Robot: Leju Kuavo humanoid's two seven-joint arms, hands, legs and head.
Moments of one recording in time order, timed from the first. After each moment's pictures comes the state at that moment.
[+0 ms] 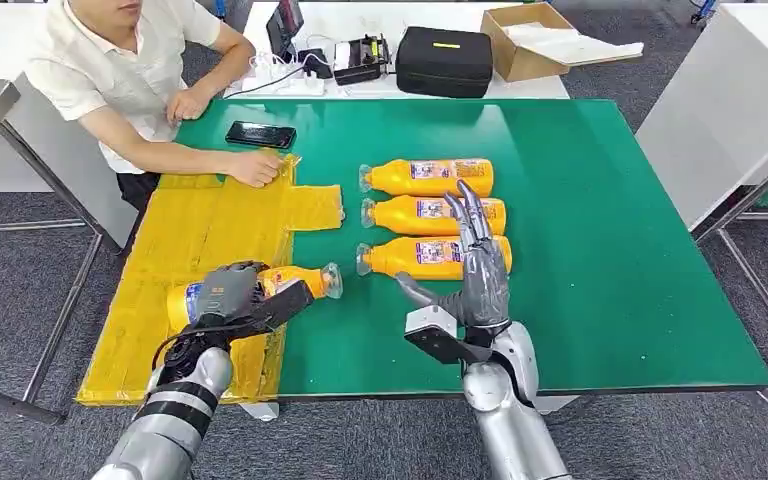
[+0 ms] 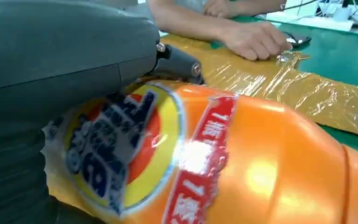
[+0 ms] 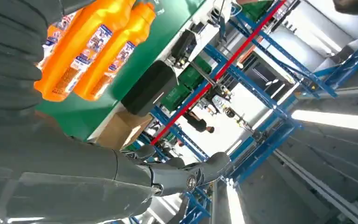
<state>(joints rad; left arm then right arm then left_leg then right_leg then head) -0.49 -0.24 0.01 -0.76 -1.31 0.14 -0.08 -0.15 0.17 0.21 -1.41 0.85 -0.28 -0.62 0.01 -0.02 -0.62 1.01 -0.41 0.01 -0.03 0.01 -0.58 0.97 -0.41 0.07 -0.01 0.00</state>
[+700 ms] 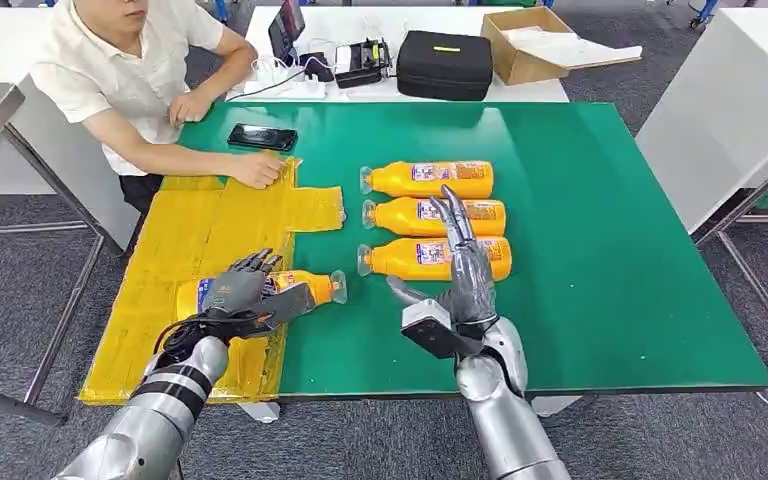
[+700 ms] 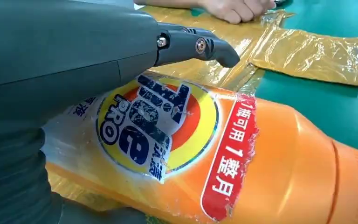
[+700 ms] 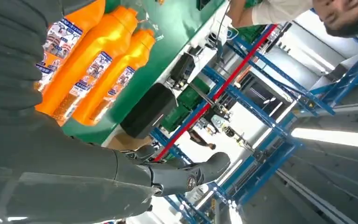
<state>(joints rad) -0.60 -0.20 0.01 -0.53 -1.28 0.07 -0.13 -0.21 0.17 0.21 -1.28 0.79 -0.24 -0.67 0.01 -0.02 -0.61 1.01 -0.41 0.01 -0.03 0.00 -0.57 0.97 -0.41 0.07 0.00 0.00</state>
